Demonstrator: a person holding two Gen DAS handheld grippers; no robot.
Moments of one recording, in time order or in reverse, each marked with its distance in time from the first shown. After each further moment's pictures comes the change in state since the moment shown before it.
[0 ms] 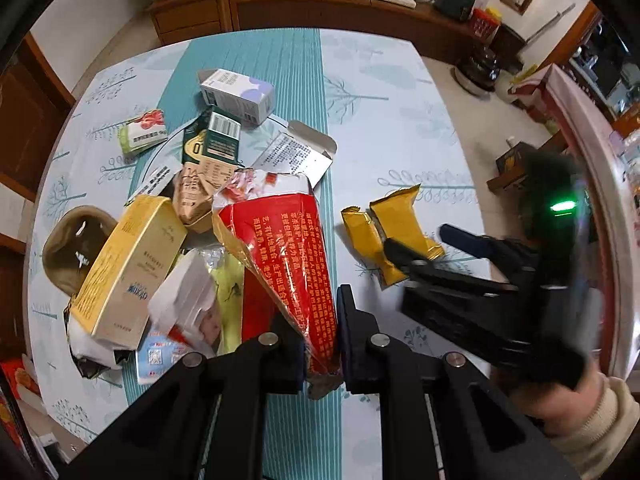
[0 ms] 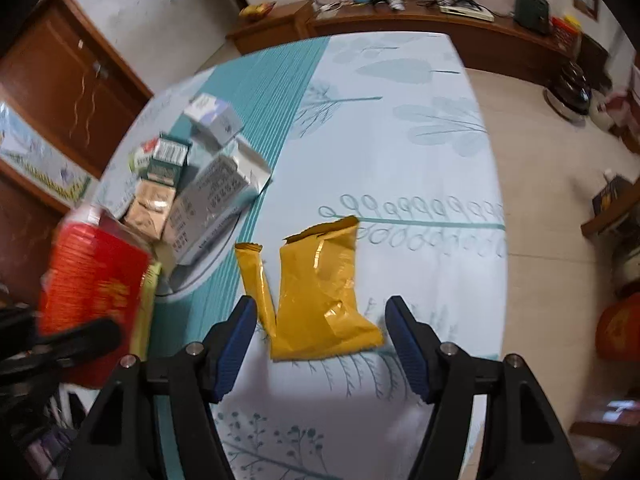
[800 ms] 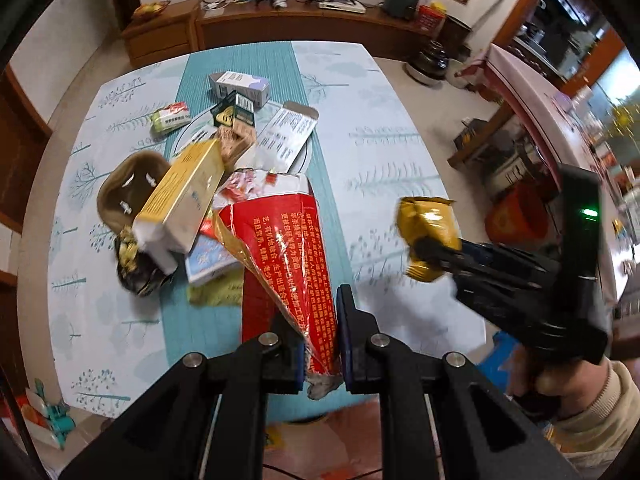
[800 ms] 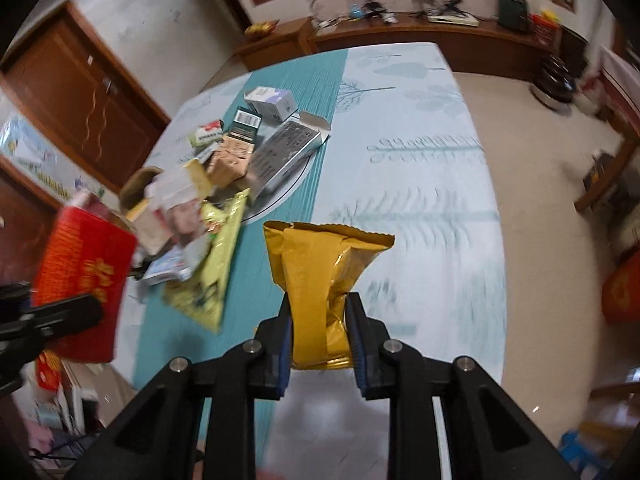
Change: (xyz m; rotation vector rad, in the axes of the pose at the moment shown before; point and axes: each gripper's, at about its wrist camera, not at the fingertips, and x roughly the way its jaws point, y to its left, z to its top) left arm -0.093 0.043 -0.103 0.164 -0.044 -0.100; right arm -0.096 0.059 -0.108 0.113 -0.088 0.037
